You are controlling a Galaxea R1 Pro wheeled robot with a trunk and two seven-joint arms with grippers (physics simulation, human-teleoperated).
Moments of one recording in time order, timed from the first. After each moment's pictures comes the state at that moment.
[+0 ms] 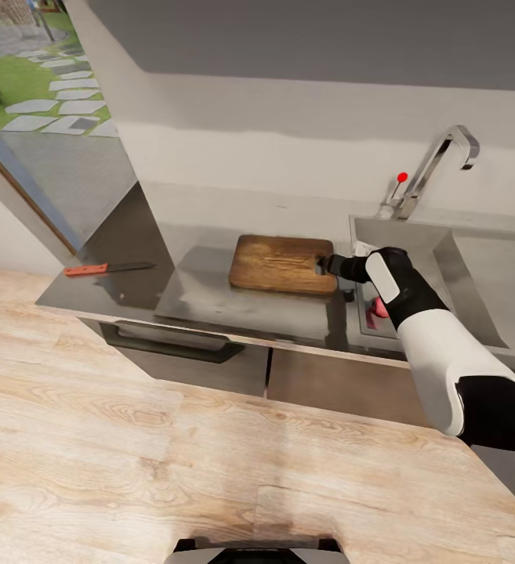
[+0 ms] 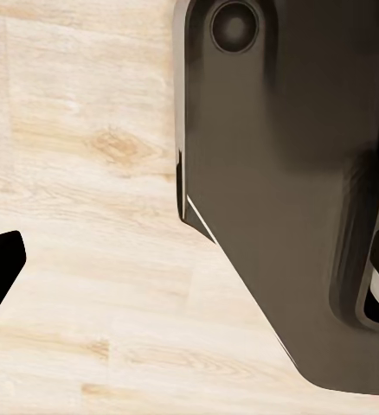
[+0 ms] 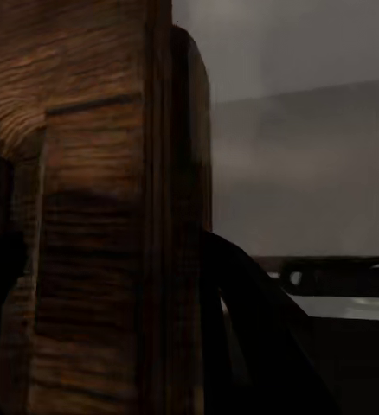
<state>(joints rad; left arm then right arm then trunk) 0.00 0.05 0.01 -0.24 0.02 -0.35 -0.01 -1.35 -0.04 0.03 -0.62 -0.44 0.70 -0.09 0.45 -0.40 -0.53</state>
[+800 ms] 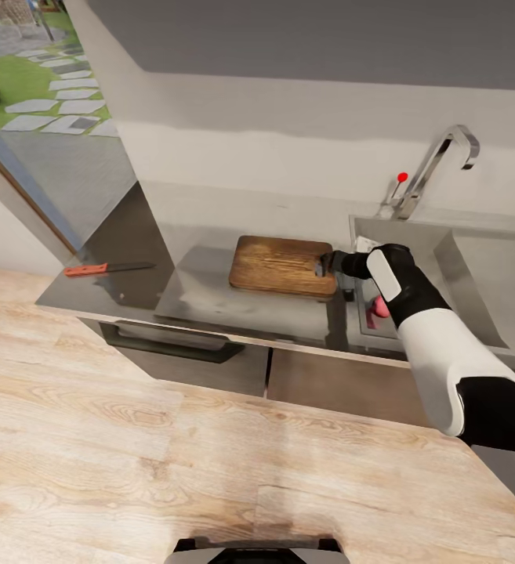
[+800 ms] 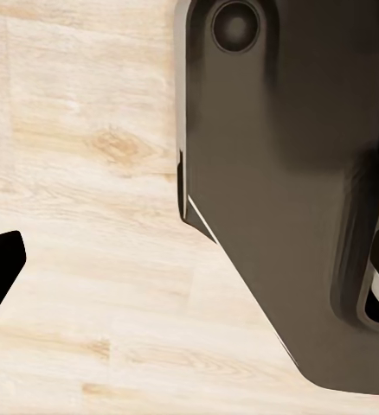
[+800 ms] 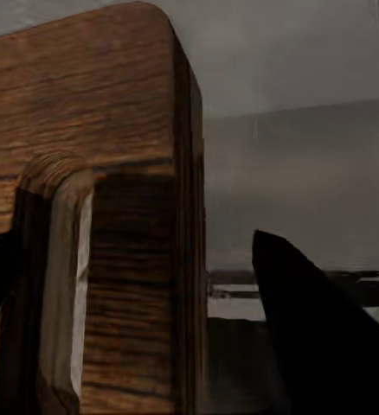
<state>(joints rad) 0.00 0.05 0.01 -0.24 0.02 -0.35 -0.01 -1.34 -0.04 0.04 -0.65 -0.43 0.70 -0.10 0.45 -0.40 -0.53</state>
